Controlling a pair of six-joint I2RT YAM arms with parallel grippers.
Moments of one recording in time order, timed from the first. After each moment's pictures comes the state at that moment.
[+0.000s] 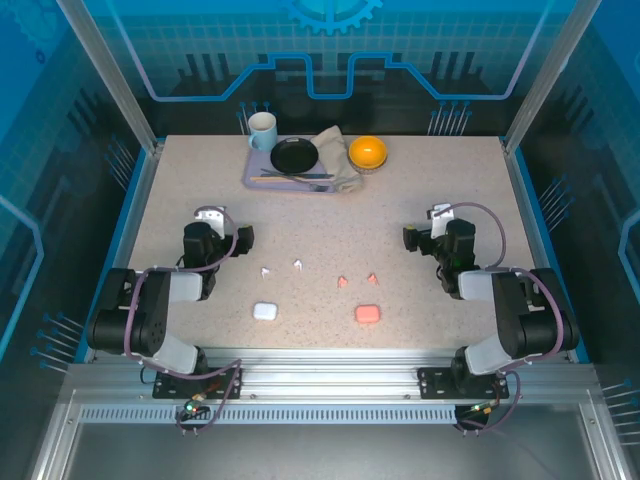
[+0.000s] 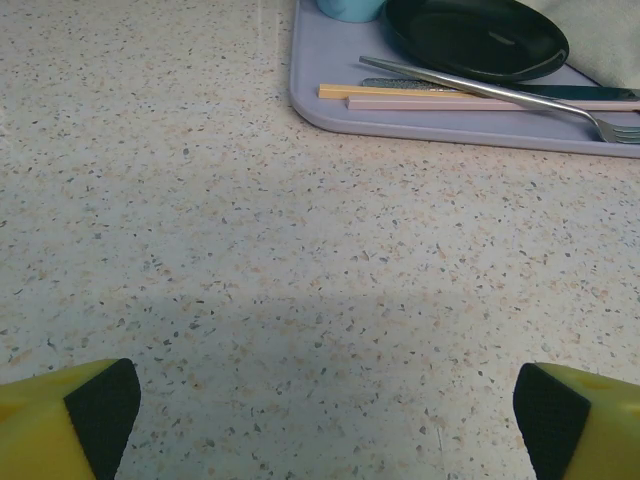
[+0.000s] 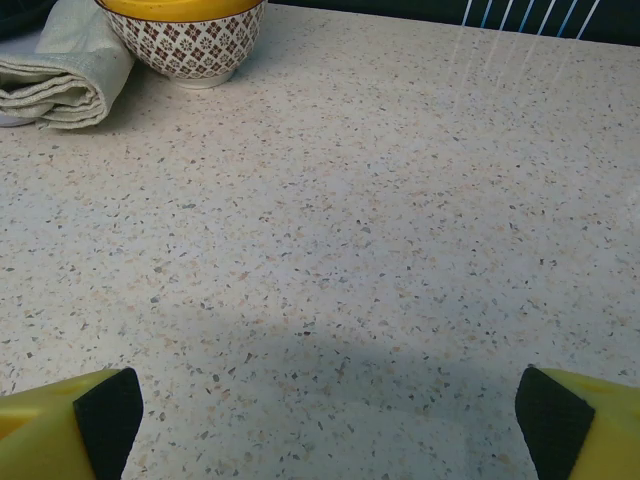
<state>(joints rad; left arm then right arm) 0.00 1.52 0.40 0.66 0.07 -0.09 0.07 1.50 0.42 0.63 -0.03 -0.07</state>
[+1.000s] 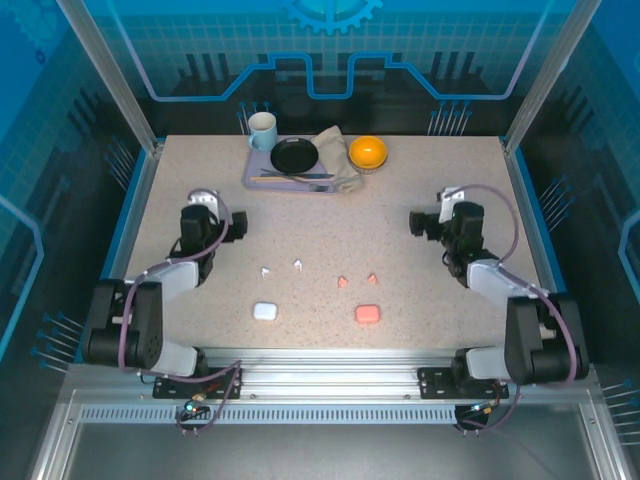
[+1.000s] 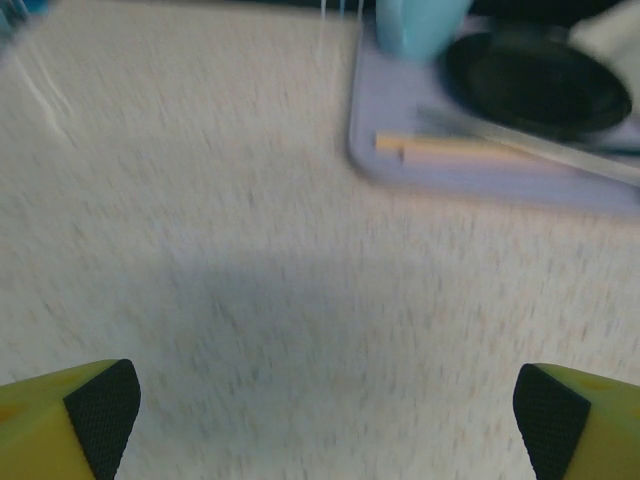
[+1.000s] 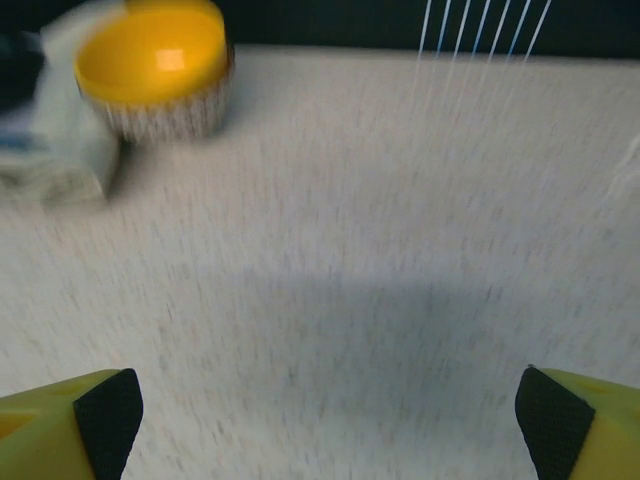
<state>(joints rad) 0.00 1.40 0.61 0.32 -0.06 -0.13 0.05 1.30 0.64 0.21 0.00 0.06</state>
